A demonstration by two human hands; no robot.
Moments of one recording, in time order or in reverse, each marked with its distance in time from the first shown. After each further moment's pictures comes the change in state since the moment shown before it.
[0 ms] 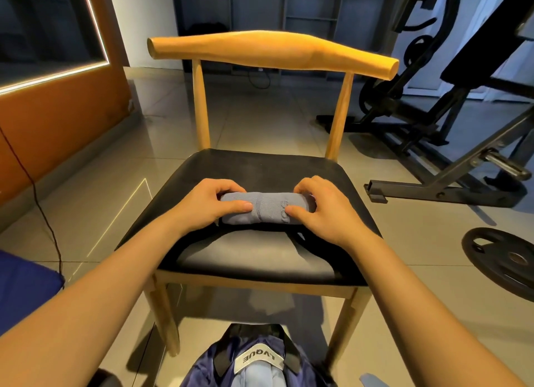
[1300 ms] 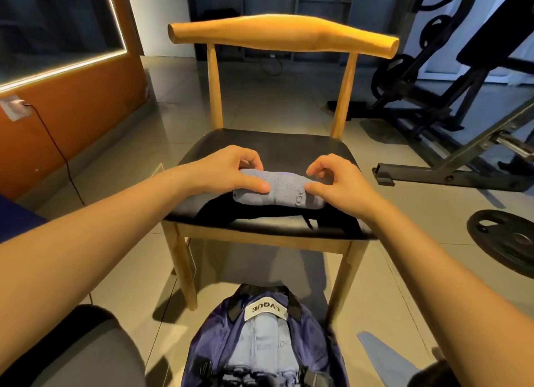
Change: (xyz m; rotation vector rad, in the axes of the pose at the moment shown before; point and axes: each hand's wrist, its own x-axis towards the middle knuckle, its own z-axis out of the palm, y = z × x) left_hand -0.039 0.076 -0.008 0.178 -0.230 -0.081; right_hand -0.046 -0.018 -0.035 0.224 -0.053 0.099
